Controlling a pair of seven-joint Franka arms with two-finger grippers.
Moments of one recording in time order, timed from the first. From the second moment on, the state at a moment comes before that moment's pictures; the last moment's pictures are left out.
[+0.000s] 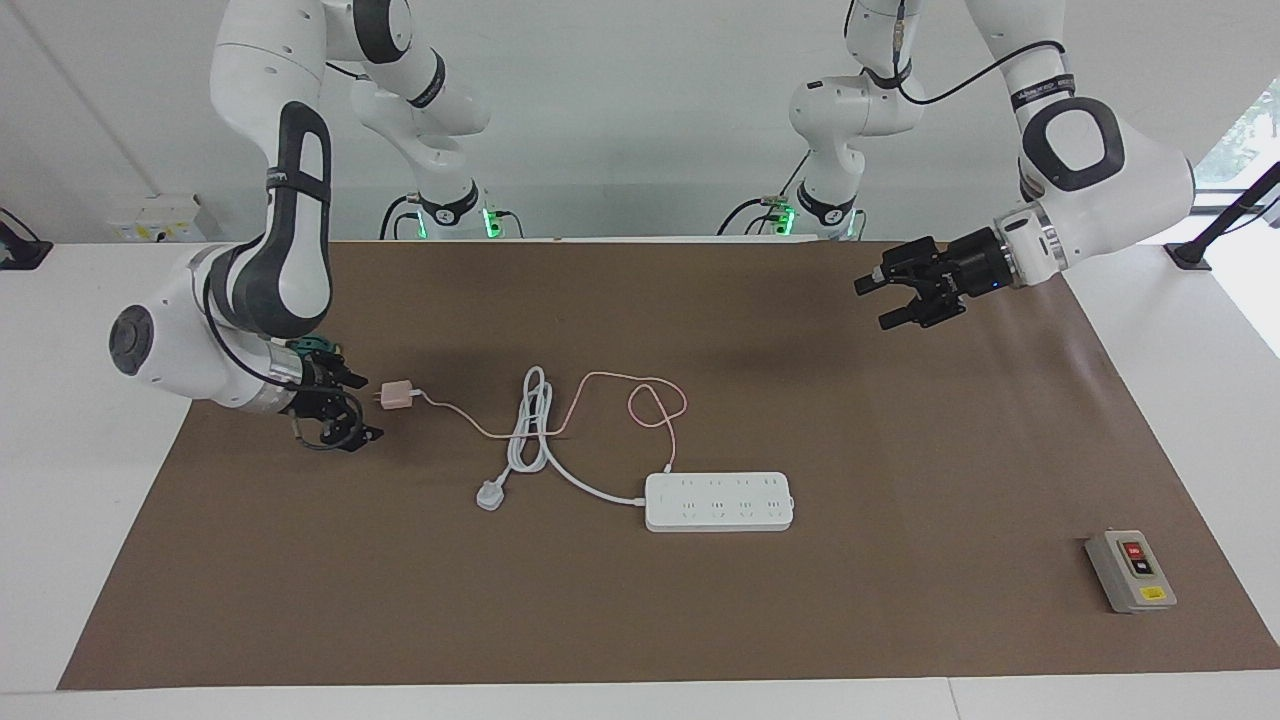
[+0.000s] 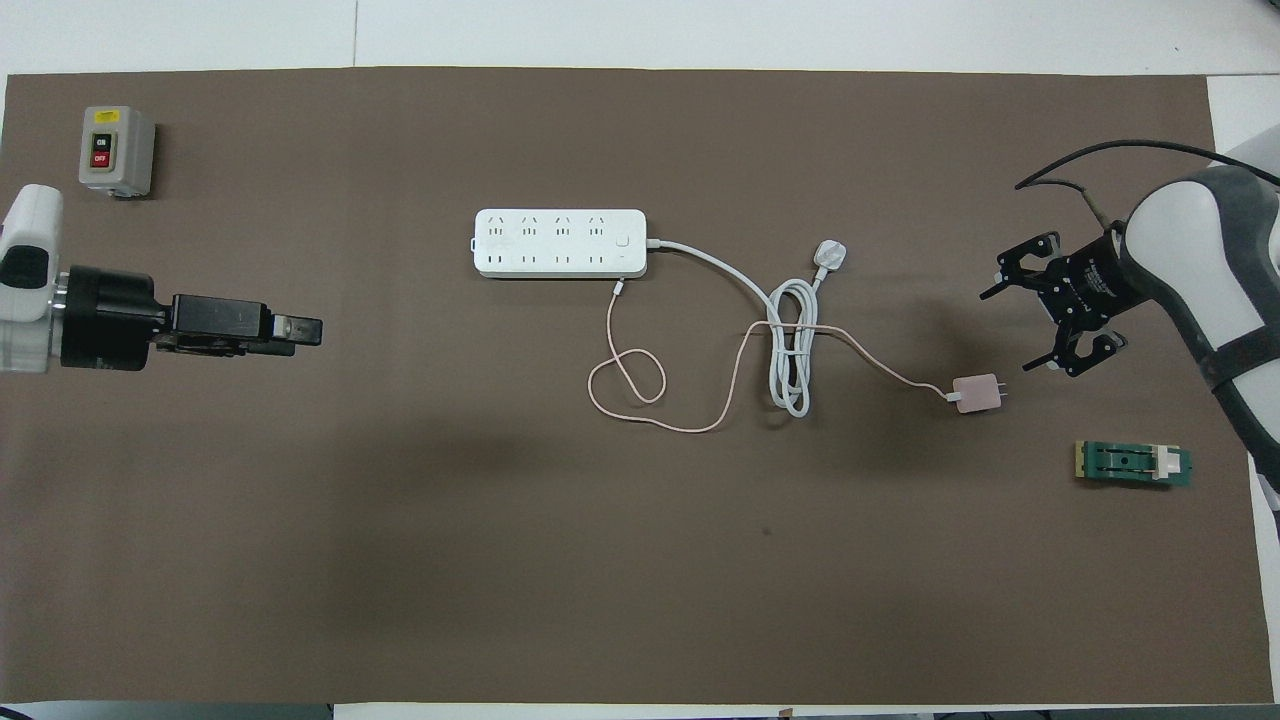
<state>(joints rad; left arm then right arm) -0.01 0.01 0.06 -1.99 -1.02 1.69 0.42 -0.08 0.40 -0.09 -1.73 0.34 1.75 0.92</state>
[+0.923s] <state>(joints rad) -0.19 0.27 0.04 -2.09 -1.64 1.59 0.74 -0.16 0.38 -0.09 -1.82 0.43 1.79 0.96</state>
